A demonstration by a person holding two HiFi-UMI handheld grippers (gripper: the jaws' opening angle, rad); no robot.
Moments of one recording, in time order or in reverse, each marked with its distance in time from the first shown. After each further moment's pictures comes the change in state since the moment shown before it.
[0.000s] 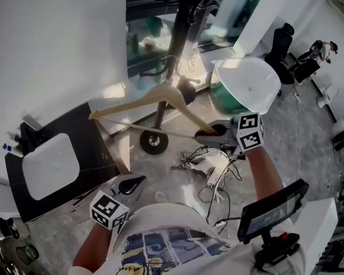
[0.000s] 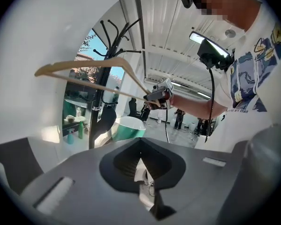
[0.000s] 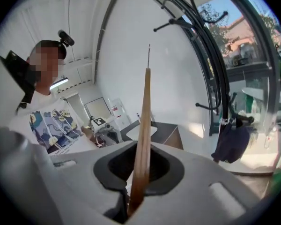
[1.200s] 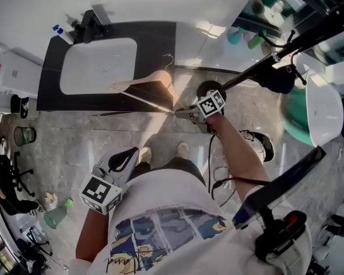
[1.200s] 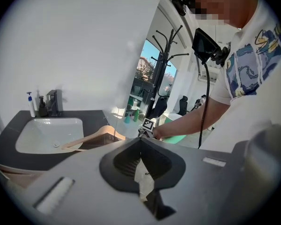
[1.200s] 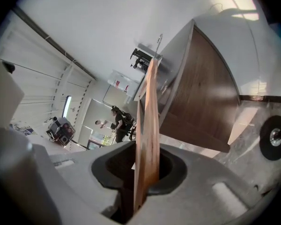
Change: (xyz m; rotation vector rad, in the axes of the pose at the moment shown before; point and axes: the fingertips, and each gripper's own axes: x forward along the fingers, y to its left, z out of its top) left arm -0.162 0.013 -0.075 -0.306 0.011 0.666; right arm 0.373 -0.030 -0.225 0.485 0.458 0.499
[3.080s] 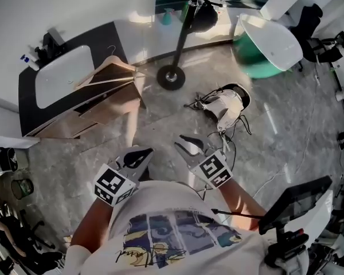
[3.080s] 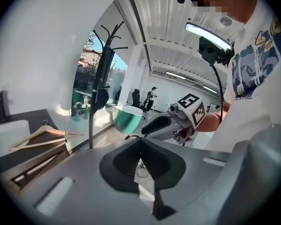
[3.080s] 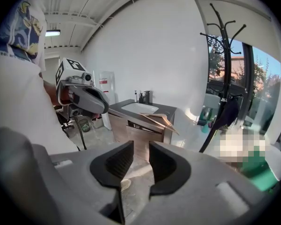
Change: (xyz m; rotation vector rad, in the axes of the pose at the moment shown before) left arm -0.089 -0.181 -0.123 0.284 0.069 -0.544; right arm -0.039 0.312 -0.250 -0.535 -0.425 -0.969
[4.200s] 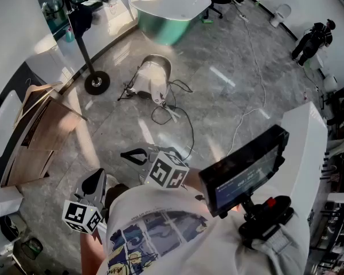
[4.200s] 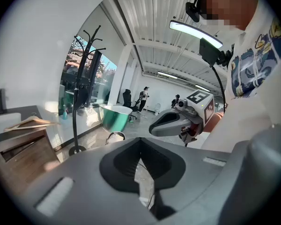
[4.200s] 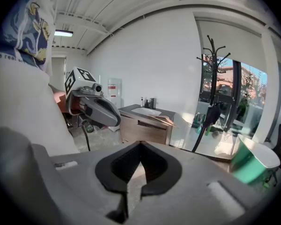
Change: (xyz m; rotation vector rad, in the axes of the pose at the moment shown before) left arm -0.015 -0.196 -0.072 0.041 -0.021 -0.035; right arm -0.169 0.132 -0.079 -0.036 -0.080 -0.057
